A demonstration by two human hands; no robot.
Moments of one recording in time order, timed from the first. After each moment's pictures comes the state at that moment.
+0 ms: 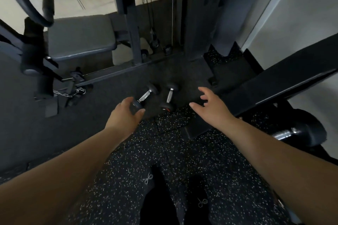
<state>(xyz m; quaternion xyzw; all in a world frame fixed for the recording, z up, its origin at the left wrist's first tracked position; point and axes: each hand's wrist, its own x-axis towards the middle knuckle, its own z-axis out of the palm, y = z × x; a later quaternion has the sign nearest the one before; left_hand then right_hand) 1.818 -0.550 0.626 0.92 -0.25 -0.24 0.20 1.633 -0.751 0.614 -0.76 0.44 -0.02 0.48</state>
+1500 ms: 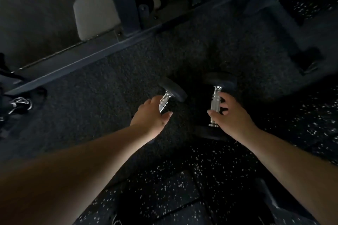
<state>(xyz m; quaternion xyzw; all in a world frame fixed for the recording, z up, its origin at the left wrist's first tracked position) 2.131 -0.719 0.082 0.87 -0.35 -0.33 0.11 1.944 -0.857 0.088 -0.70 0.53 0.04 0.48</state>
